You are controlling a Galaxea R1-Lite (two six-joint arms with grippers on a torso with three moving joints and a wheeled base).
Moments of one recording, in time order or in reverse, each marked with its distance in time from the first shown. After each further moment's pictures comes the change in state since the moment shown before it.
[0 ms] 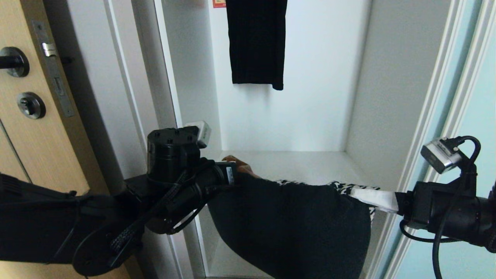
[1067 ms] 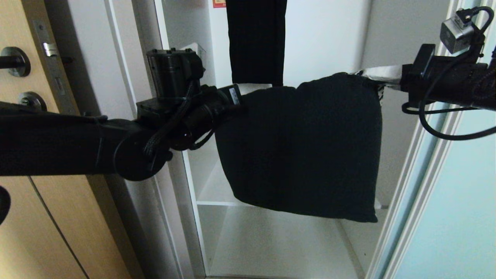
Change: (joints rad) left arm 0.099 0.130 -0.556 0.140 0.023 0.006; right arm -0.191 0.259 -0.863 0.382 -0.002 -0.030
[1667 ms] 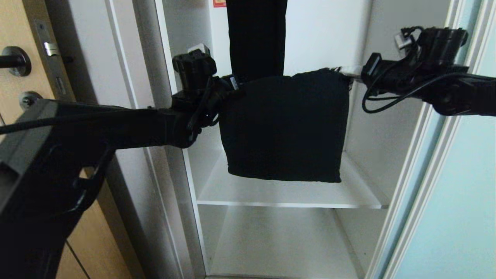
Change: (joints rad) left arm 0.125 0.366 -0.500 0.028 -0.006 0.017; right arm -0.075 0.502 -0.542 -0.021 -0.021 0.008
